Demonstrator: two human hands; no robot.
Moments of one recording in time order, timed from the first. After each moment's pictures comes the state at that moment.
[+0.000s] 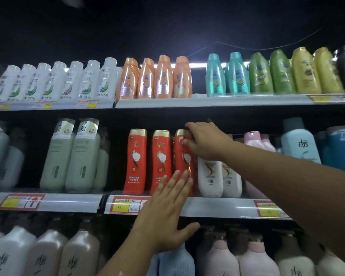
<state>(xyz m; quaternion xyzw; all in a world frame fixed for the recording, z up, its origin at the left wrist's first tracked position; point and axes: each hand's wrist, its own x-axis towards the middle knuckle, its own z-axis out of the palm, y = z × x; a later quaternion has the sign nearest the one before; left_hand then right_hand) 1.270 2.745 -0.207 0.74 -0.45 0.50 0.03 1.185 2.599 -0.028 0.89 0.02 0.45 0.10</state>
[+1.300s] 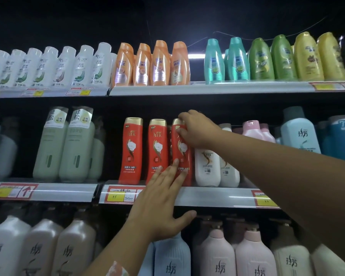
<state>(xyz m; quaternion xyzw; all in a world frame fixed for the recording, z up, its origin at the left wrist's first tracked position) 1.269 2.742 -0.211 0.77 -0.43 0.47 0.08 1.204 2.604 -0.029 0.88 0.03 0.47 0.03</state>
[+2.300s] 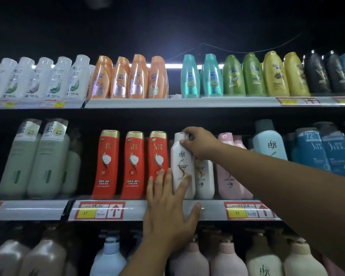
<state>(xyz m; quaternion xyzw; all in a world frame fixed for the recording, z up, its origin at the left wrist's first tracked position) 1.229 2.659 -0.206 0.75 -0.34 0.52 0.22 1.175 2.541 -0.030 0.87 0.02 0.44 -0.21</state>
